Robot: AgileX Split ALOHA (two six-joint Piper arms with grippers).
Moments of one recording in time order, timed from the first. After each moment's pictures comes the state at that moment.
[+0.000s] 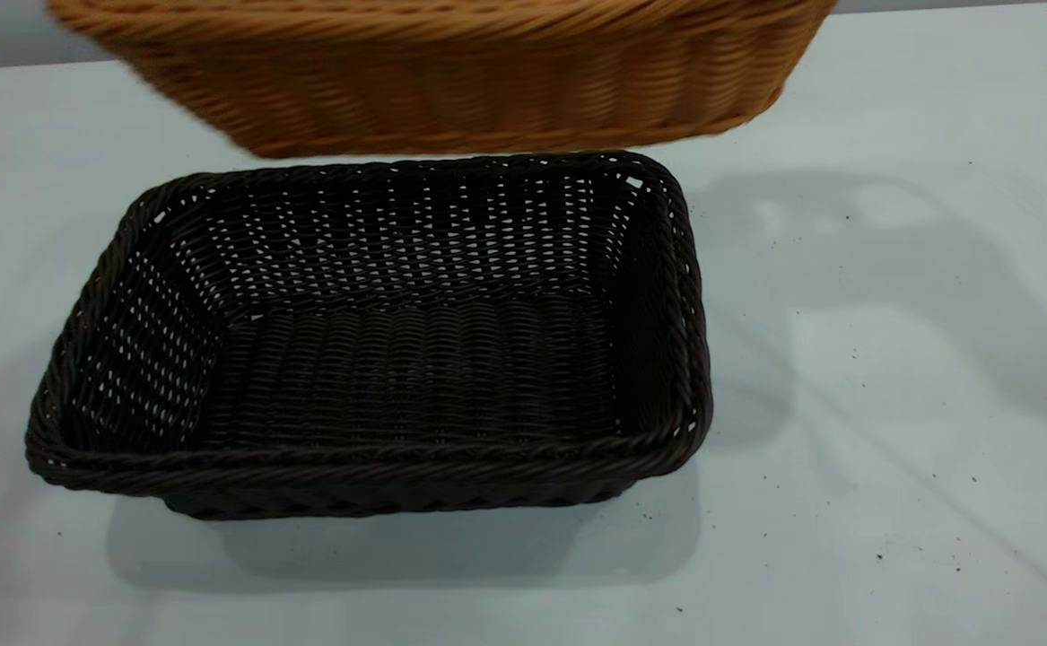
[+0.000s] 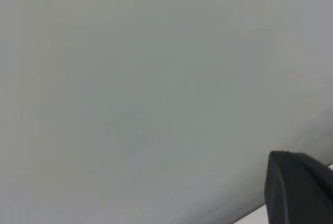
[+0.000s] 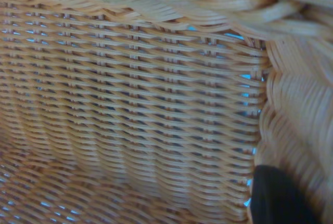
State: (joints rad) left arm -0.06 1.08 -1.18 -0.42 0.37 0.86; right arm 0.25 1.89 -1.61 0.45 1.22 0.06
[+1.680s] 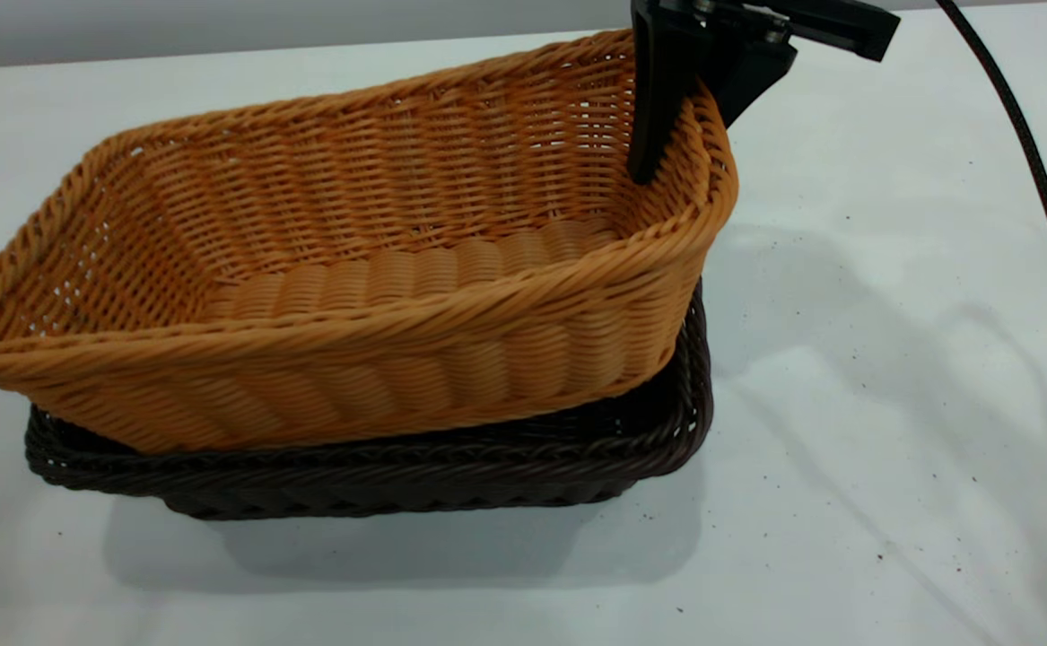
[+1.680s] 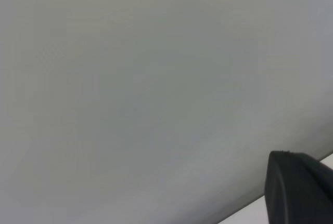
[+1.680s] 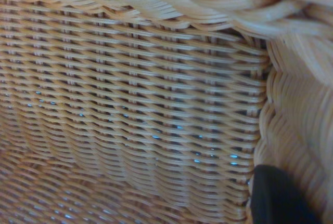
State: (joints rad) left arm -0.06 1.08 -1.17 -0.42 0.39 0.86; right arm 0.41 2.08 -1.56 0.46 1.22 0.12
